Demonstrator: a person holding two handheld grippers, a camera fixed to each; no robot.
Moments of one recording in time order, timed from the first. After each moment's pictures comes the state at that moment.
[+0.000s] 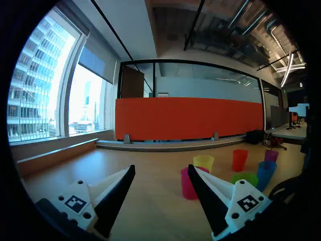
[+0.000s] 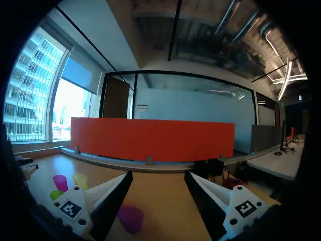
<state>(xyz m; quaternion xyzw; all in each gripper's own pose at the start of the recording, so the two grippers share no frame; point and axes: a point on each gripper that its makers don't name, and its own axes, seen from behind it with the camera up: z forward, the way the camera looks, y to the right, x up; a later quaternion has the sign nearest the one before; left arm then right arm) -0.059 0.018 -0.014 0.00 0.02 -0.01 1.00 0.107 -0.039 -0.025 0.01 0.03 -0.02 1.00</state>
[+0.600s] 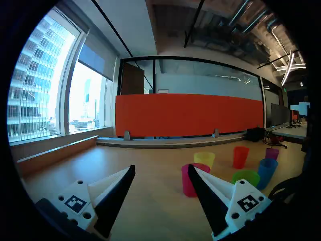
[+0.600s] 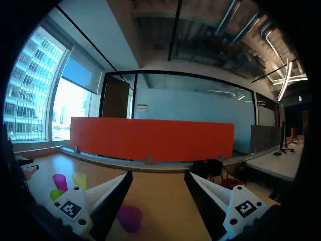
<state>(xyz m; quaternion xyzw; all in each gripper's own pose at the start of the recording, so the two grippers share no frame) -0.065 0.017 -0.013 0.00 0.01 -0.01 1.00 0.108 -0.036 -0.029 0.01 0.03 -0.02 1.00</state>
